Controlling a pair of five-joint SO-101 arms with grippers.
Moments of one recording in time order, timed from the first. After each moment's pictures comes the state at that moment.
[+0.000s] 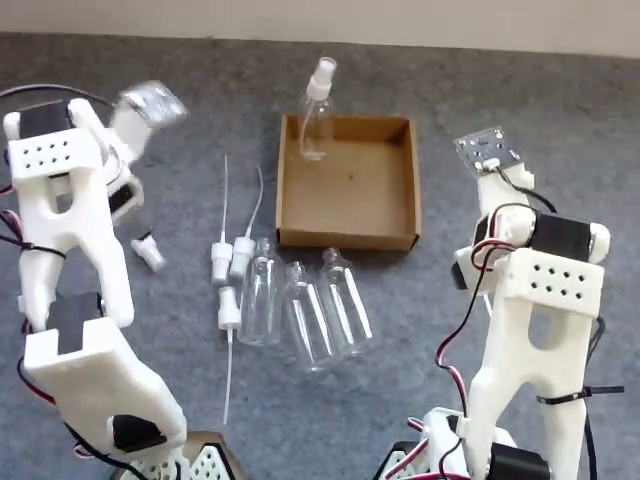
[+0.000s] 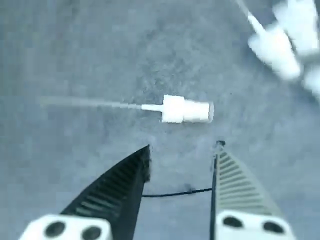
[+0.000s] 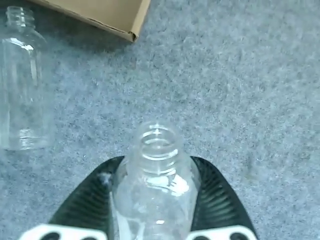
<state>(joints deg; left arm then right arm) -21.8 16.0 -19.7 95.8 -57.1 8.4 -28.7 18.9 87.9 34.8</state>
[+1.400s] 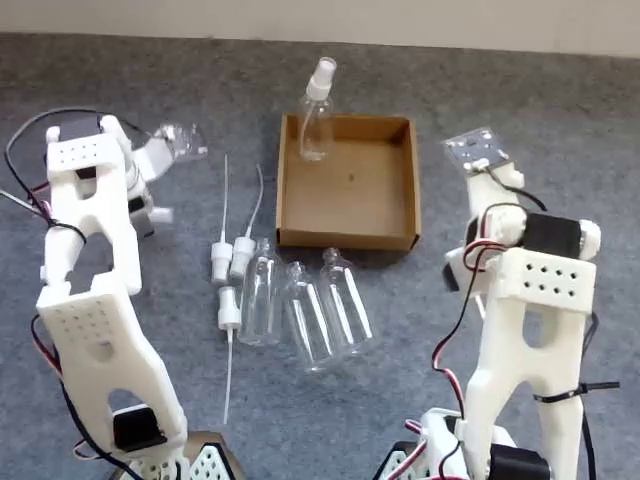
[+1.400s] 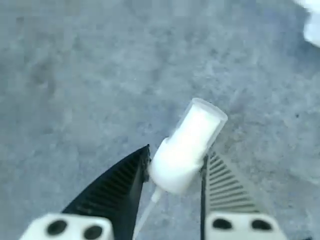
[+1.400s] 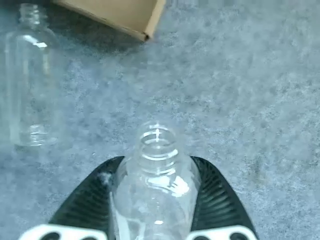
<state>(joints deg) -21.0 34.9 -24.7 82.0 -71.7 4.3 -28.7 18.9 89.5 33.6</state>
